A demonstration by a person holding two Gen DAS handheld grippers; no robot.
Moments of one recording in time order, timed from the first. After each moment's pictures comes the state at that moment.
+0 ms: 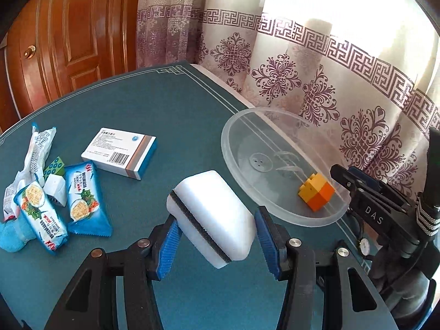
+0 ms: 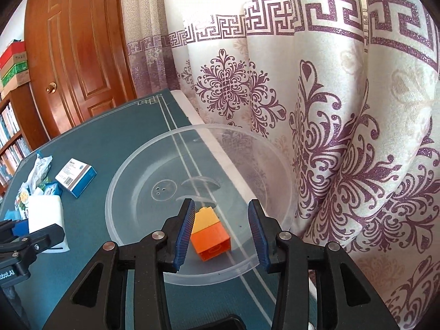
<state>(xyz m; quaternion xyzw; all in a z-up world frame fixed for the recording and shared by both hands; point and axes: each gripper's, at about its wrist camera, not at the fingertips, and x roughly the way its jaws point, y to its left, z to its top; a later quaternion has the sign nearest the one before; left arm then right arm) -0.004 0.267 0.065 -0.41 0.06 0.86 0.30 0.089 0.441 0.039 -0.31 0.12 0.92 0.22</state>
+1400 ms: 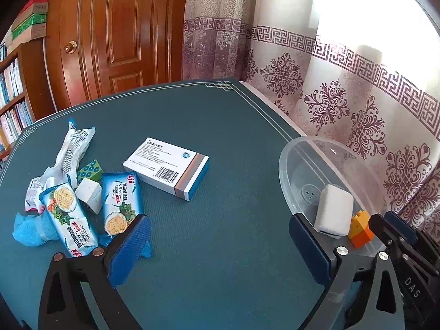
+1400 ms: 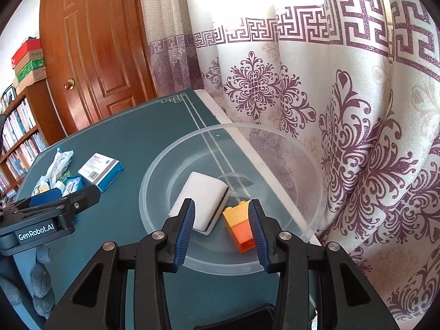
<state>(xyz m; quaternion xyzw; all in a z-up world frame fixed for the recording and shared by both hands) -0.032 0.242 0.061 -0.38 0.03 0.91 0.19 0.087 0.407 0.043 -0.31 0.11 0.93 0.16</state>
